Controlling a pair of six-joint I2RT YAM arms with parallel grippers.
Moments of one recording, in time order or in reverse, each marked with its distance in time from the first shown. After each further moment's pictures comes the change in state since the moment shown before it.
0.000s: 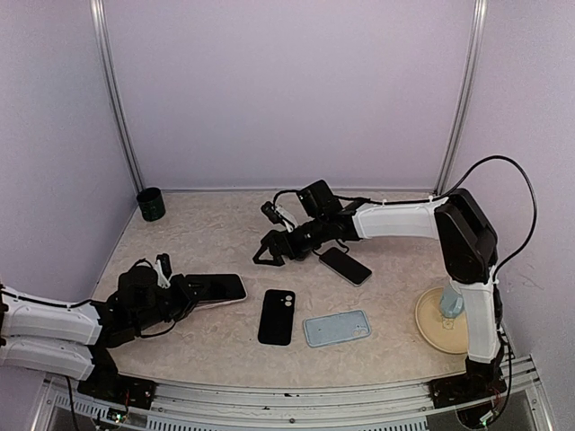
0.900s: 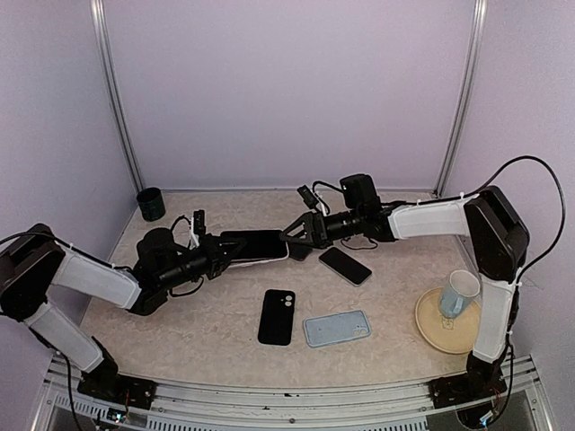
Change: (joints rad) left arm 0.107 0.425 0.267 0.484 0.389 0.074; right arm -0.145 -0.175 -0.287 0.343 -0.295 0.321
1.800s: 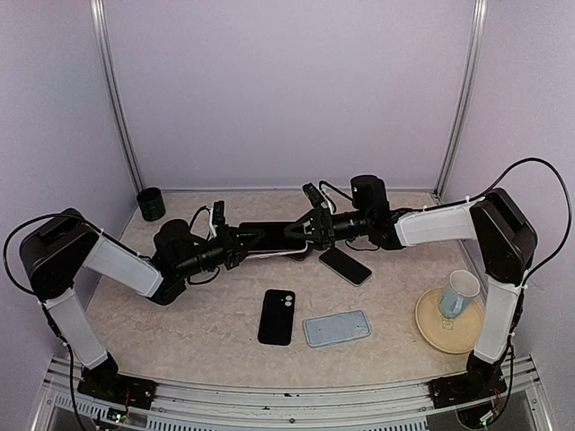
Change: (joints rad) left arm -0.003 0.245 0.174 0.177 0.145 -0.048; right arm -0.006 -0.064 -0.127 0.257 -0.105 0.240
